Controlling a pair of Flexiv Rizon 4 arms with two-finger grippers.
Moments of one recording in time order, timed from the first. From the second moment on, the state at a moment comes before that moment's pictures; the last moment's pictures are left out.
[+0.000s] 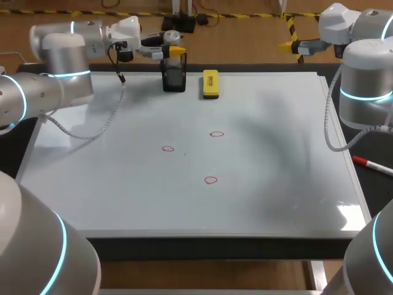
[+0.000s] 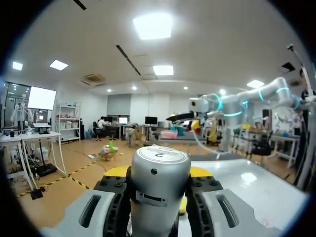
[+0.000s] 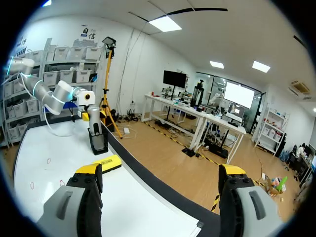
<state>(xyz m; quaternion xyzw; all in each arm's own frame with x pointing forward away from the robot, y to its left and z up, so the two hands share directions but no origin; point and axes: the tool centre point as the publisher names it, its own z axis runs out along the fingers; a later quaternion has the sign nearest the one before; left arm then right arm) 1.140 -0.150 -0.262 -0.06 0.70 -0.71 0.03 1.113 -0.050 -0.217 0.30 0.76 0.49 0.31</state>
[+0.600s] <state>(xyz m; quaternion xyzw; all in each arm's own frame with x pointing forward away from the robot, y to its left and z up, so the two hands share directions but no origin) 1.150 -0.152 -0.234 -0.04 0.70 -0.72 0.04 1.113 -0.050 -0.217 0.30 0.76 0.49 0.31</state>
